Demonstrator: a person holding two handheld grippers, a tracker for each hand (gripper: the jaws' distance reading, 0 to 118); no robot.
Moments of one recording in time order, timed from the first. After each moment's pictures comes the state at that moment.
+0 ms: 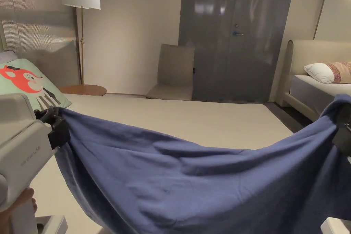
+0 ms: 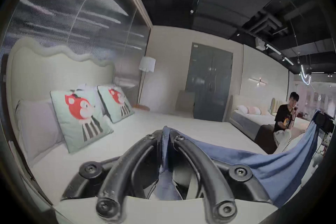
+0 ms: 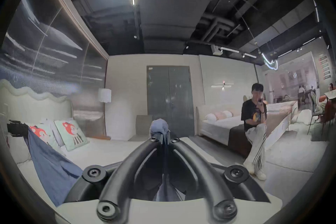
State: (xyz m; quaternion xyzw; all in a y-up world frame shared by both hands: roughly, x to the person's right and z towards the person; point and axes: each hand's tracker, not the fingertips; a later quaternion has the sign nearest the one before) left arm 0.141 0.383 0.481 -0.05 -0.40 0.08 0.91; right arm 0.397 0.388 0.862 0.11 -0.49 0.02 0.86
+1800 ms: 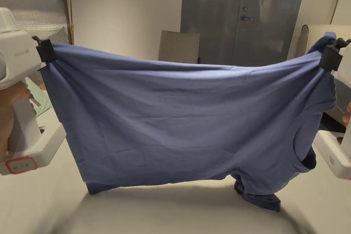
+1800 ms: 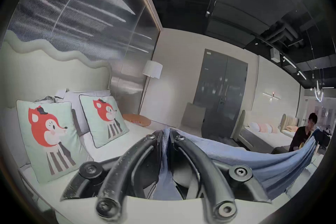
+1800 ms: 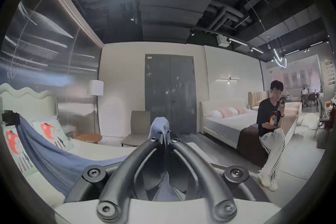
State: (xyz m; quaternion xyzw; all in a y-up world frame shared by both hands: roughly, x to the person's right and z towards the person) left arm 0.361 0.417 0.252 -0.06 -0.36 0.11 0.92; right arm 0.663 0.429 0.659 0.04 -0.50 0.01 0.87
